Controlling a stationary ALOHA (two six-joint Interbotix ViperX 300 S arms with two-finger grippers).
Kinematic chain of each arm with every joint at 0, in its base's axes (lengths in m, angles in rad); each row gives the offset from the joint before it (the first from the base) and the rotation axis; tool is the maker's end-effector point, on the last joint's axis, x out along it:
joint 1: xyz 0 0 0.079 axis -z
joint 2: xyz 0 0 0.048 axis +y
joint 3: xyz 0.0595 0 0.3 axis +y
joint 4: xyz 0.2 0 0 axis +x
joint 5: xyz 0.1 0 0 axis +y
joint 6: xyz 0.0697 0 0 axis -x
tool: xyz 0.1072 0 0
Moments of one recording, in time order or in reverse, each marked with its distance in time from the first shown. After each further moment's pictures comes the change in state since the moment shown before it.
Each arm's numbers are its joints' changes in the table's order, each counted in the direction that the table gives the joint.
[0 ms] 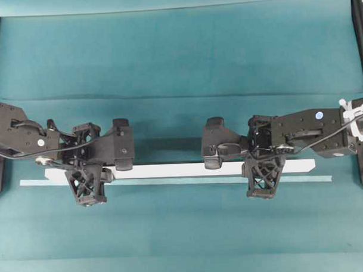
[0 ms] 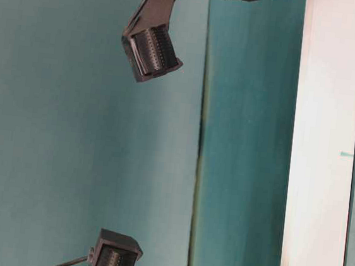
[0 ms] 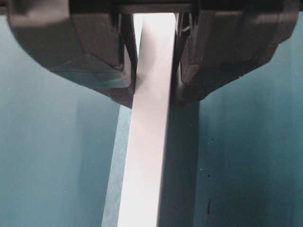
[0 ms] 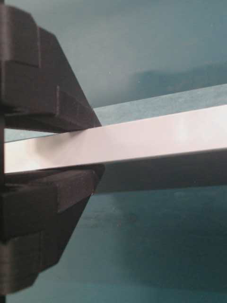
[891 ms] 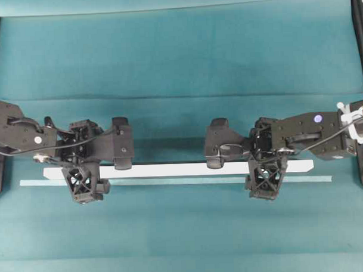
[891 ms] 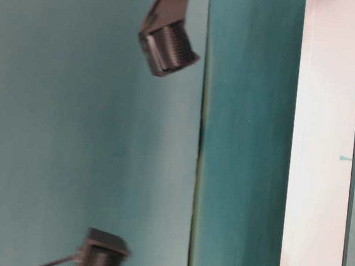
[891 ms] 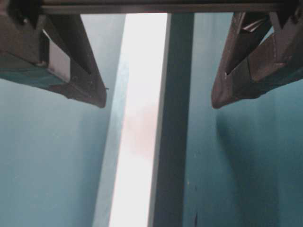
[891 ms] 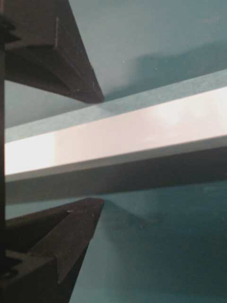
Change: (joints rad) left arm -0.006 -0.054 -0.015 0.005 0.035 -0.048; right arm 0.002 -0.025 0.012 -0.035 0.011 -0.074
